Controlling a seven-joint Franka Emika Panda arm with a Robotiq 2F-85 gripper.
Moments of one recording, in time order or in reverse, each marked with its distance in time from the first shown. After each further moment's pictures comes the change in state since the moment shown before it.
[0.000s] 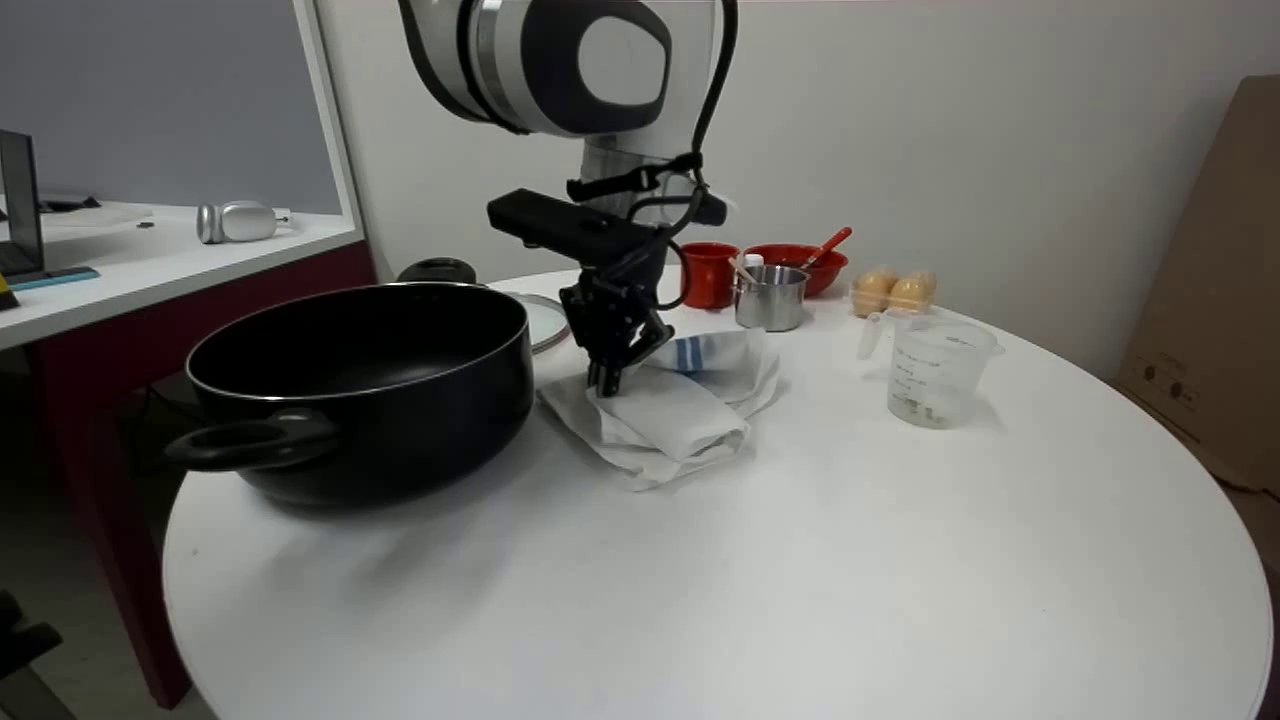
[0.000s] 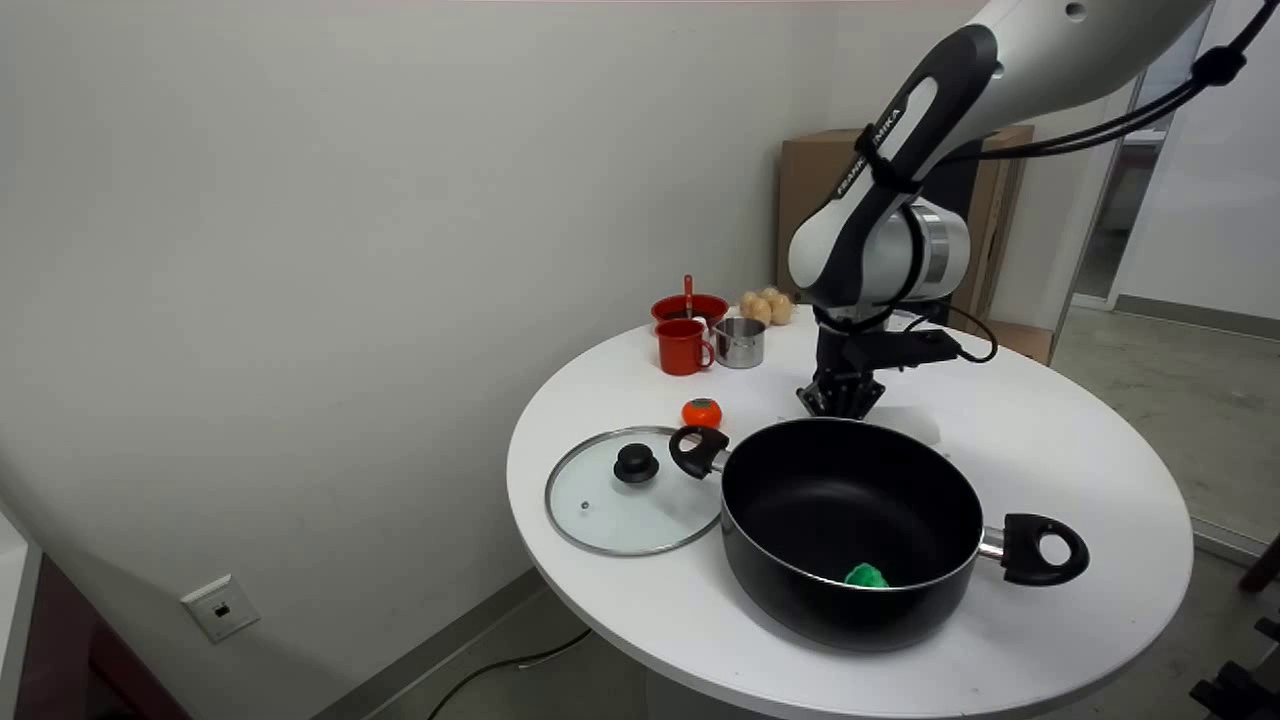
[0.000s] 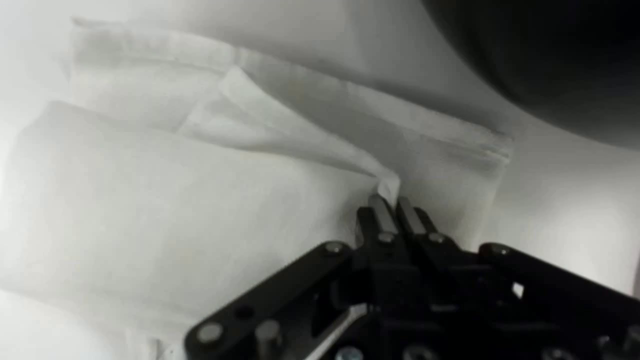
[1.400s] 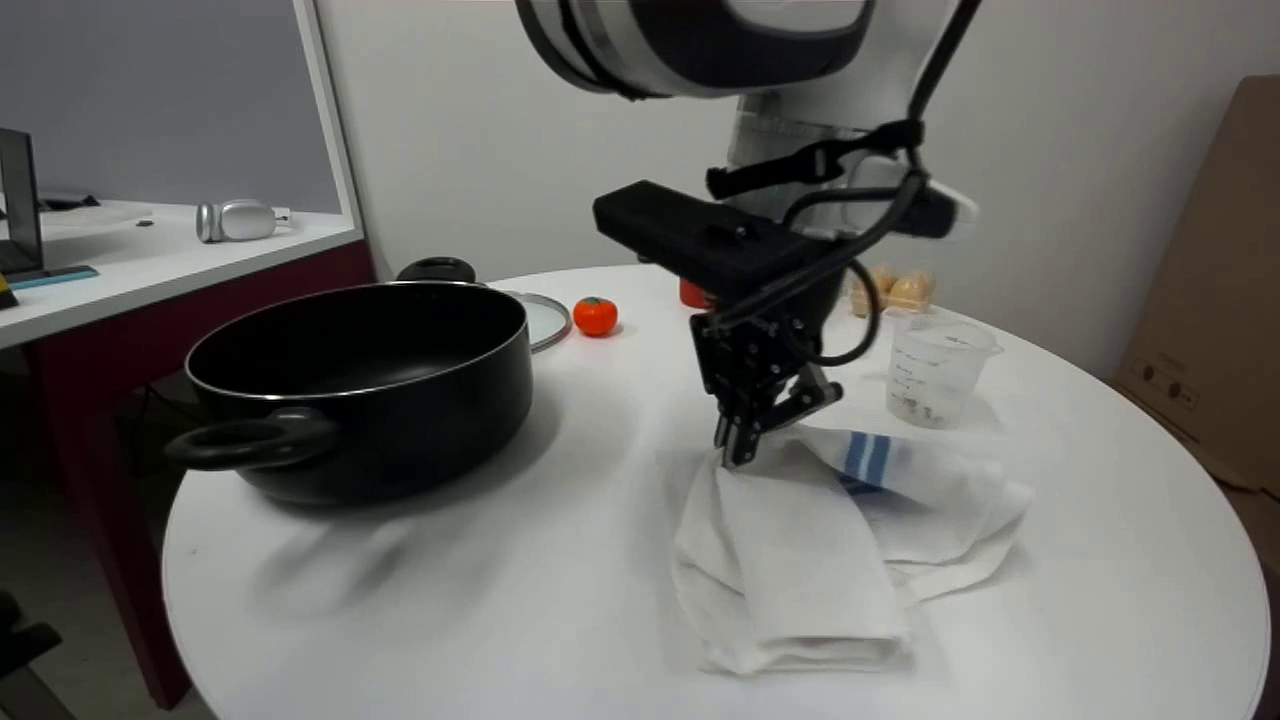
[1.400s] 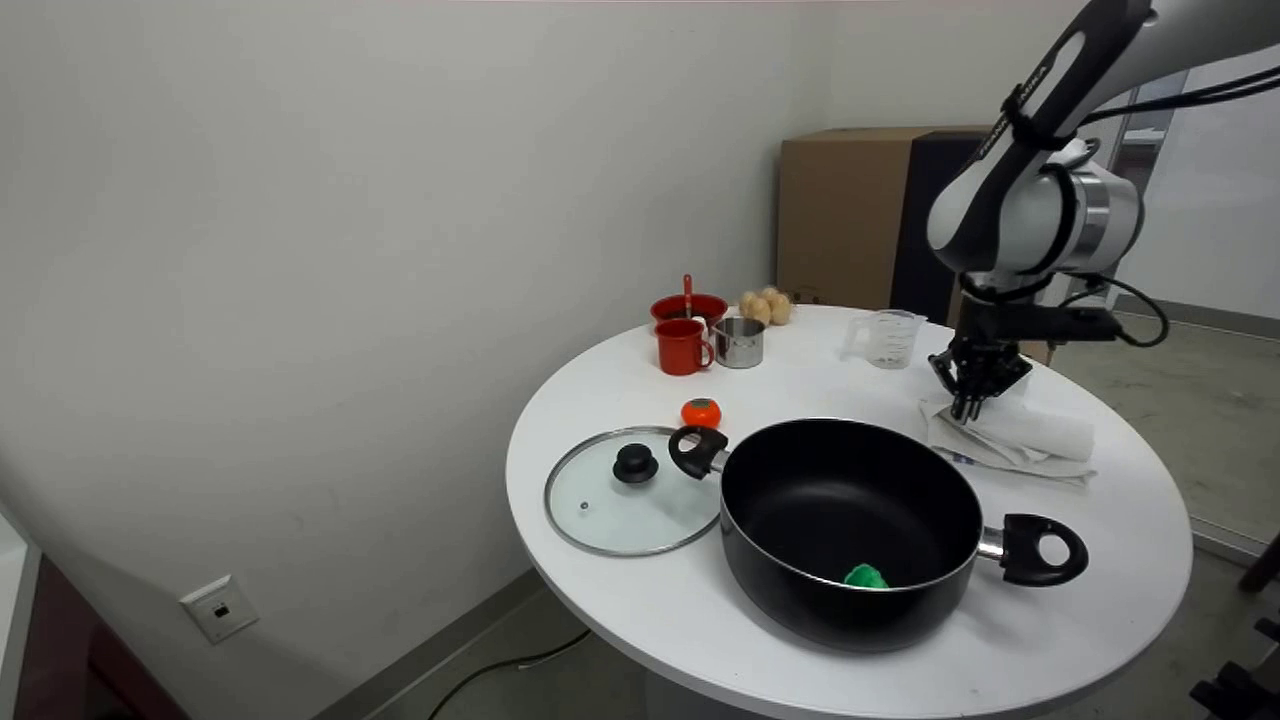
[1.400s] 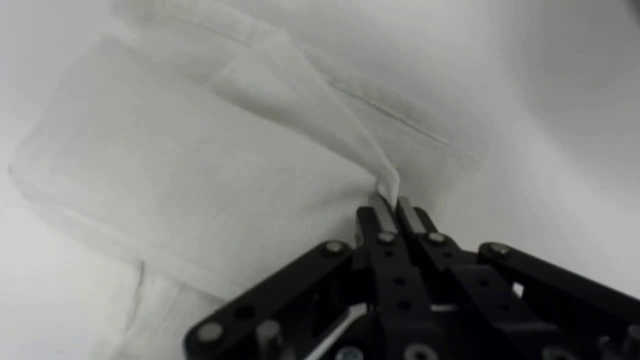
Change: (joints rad) arm -0.182 -0.111 -0.091 -0.143 0.080 0.067 0.000
